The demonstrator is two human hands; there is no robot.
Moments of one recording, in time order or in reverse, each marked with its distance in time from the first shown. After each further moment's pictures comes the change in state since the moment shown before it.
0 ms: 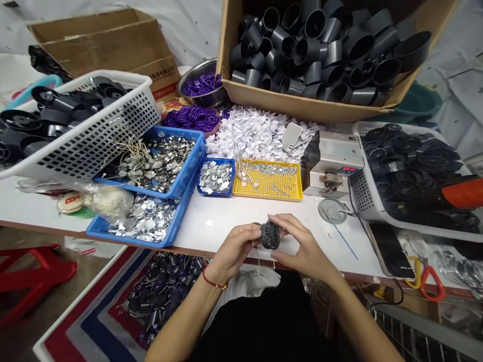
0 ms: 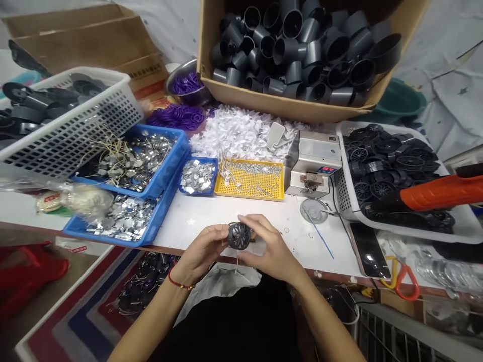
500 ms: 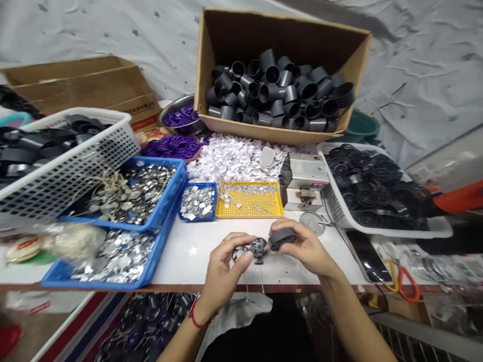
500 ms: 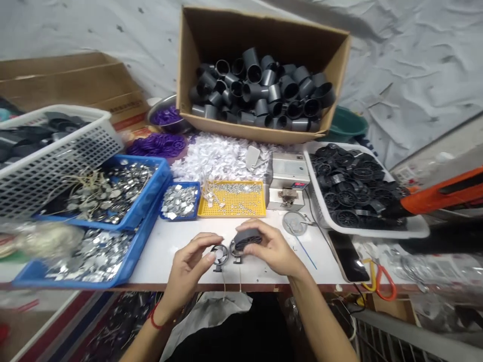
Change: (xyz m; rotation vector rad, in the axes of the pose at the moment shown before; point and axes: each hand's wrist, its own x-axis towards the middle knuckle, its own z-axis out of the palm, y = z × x) left_hand -0.004 0.018 0.008 0.597 0.079 0.605; right_hand 0.018 -0.004 -0.047 0.389 0.071 0.064
